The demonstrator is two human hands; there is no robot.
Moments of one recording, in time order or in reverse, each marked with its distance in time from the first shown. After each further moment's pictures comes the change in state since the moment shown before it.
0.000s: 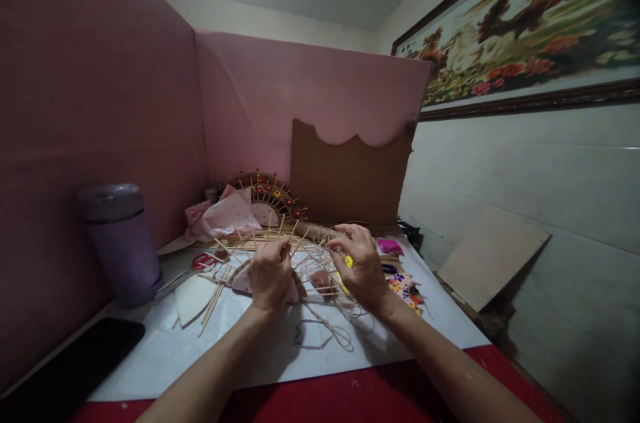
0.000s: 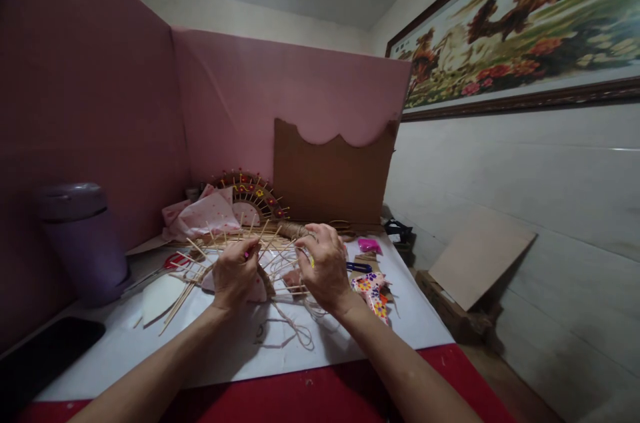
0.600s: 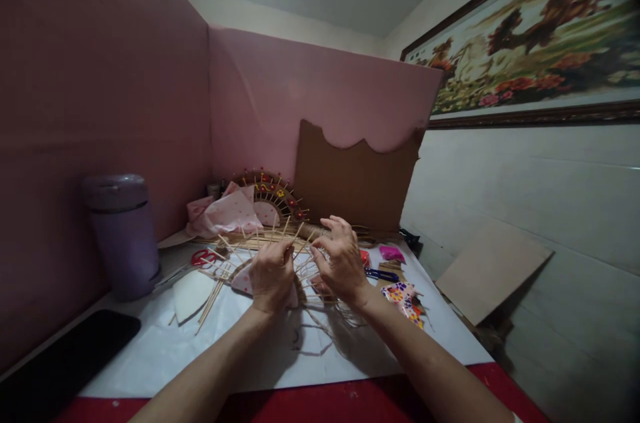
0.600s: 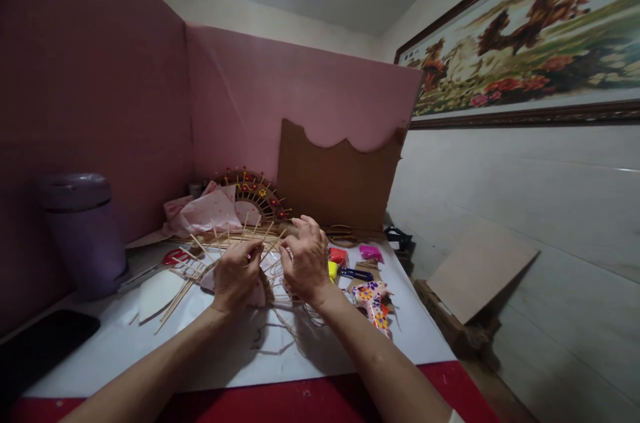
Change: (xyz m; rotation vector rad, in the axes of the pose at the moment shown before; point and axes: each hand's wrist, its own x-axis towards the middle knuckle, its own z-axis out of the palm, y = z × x) left_hand -0.001 0.000 0.002 -0.025 -0.020 0.010; right_hand 0.019 -0.014 0.029 -0.089 -0.091 -0.068
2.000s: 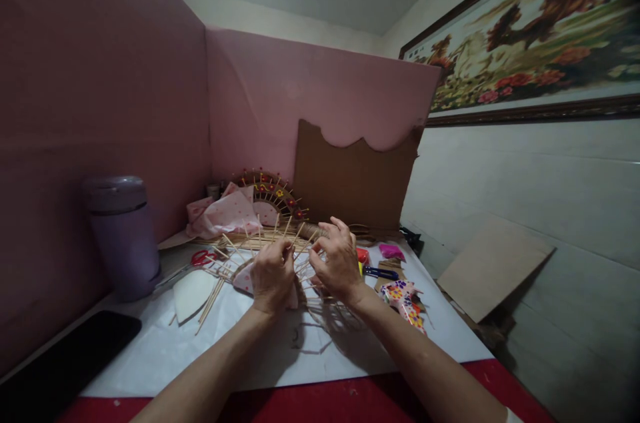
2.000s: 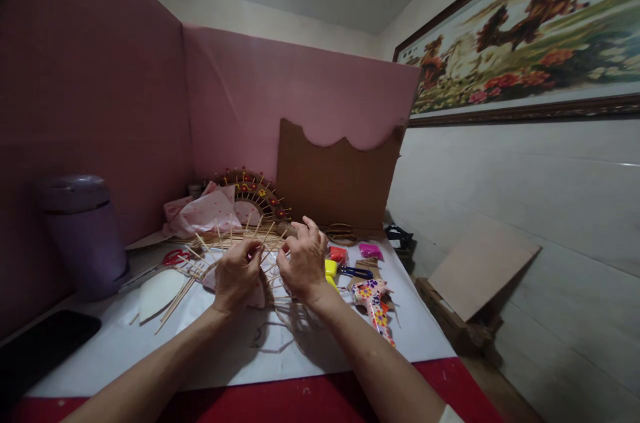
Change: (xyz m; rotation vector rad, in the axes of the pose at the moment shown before) left_hand -0.001 -0.001 0.003 -0.039 0.009 -0.015; right_hand -0.002 -0.002 0.010 0.007 -0.020 0.110
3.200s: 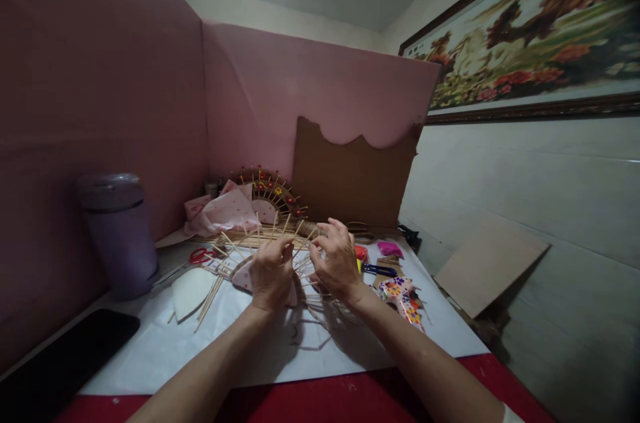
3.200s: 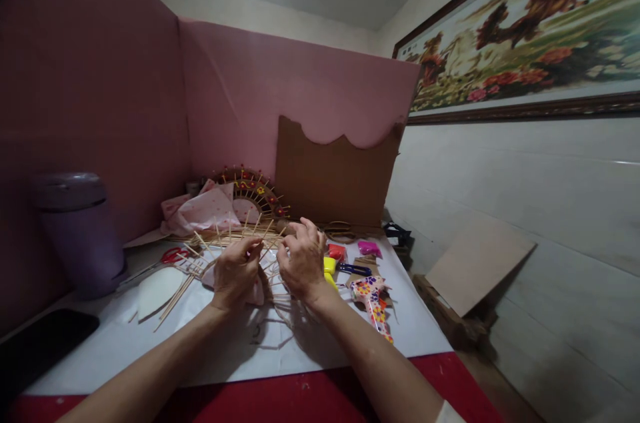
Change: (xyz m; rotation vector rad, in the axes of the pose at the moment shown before) left_hand -0.001 -0.003 0.003 -0.038 0.016 0.022; right_hand -0.001 0.000 0.001 0.029 -0.001 0.012
